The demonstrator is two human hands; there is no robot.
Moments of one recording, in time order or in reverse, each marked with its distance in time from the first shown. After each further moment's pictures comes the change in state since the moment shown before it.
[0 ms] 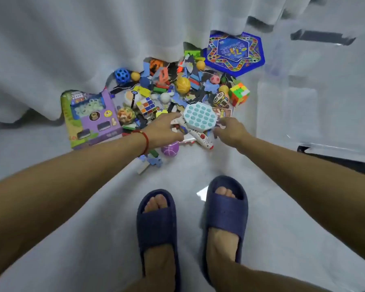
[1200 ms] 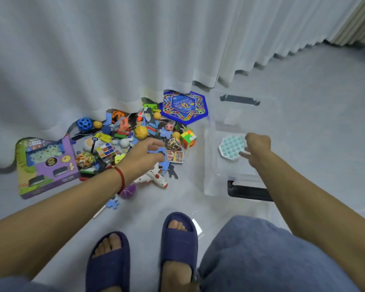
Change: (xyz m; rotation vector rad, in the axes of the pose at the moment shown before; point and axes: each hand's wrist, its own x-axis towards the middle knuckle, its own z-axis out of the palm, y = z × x) left_hand -0.035 0.114 0.010 -0.361 0.121 0.047; right_hand -0.055 0.054 -0.202 0.943 0.601 0.396
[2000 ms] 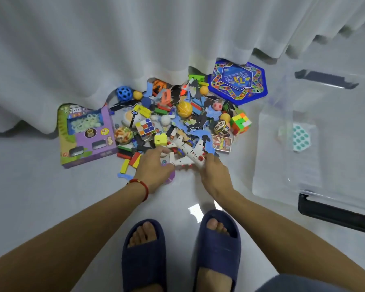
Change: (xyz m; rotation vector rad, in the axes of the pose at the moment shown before) left_hand 0.029 -0.141 -0.033 0.306 0.261 -0.151; right_hand -0.053 0.202 0.186 -1.172 -0.507 -0.791
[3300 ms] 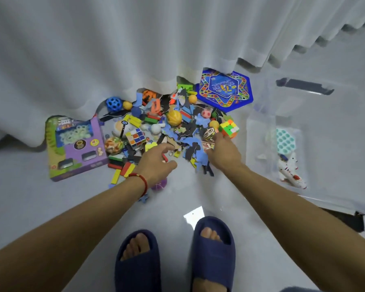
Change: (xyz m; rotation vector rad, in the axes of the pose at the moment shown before) left_hand 0.011 0.040 -0.008 -0.078 -0.118 0.091; right_hand 0.056 0.014 -0.078 0.023 0.029 0.207
